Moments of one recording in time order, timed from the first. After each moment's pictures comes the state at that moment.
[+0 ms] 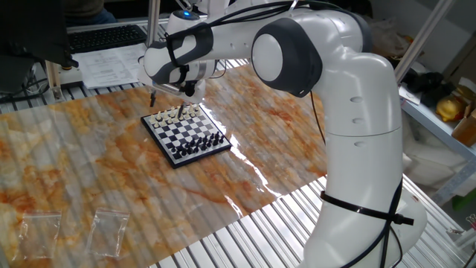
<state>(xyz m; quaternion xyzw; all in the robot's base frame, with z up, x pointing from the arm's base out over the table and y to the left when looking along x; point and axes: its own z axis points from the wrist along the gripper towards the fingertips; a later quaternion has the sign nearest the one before) 0.669 0.024 0.096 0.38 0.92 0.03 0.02</state>
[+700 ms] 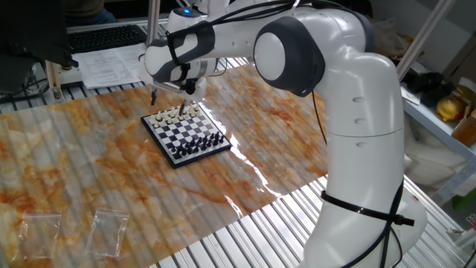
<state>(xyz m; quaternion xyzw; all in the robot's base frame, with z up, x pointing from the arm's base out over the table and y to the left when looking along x) 0.669 0.022 0.103 0.39 0.92 0.03 0.02</state>
